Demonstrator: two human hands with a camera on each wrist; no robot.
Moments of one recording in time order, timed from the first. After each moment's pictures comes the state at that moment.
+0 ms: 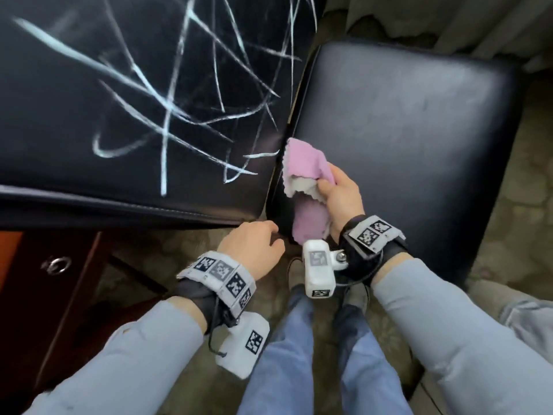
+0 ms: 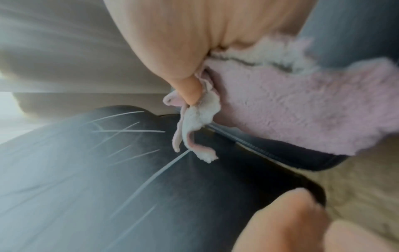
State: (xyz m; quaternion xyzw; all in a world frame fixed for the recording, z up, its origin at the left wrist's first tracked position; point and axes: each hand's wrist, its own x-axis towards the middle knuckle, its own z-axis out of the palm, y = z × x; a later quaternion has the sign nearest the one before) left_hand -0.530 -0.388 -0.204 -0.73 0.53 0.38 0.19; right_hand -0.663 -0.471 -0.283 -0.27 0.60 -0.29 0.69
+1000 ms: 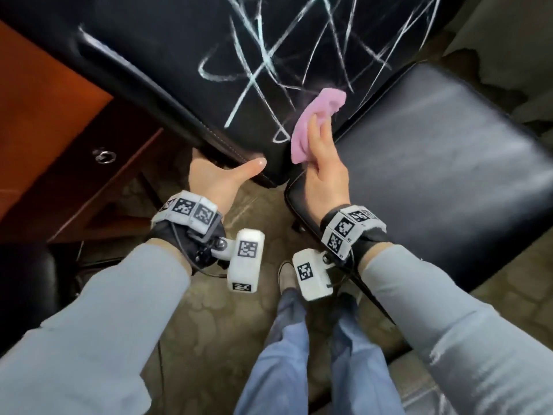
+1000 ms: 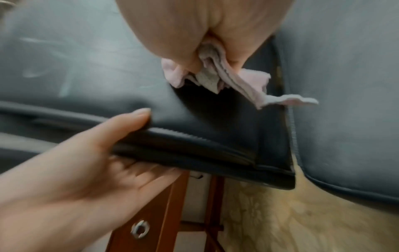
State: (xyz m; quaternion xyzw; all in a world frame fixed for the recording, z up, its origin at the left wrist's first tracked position) left_hand -0.500 -0.375 -0.161 -0.89 0.03 0.22 -0.39; right_hand -0.625 -0.478 -0.213 -0.69 0.40 -0.17 0.58
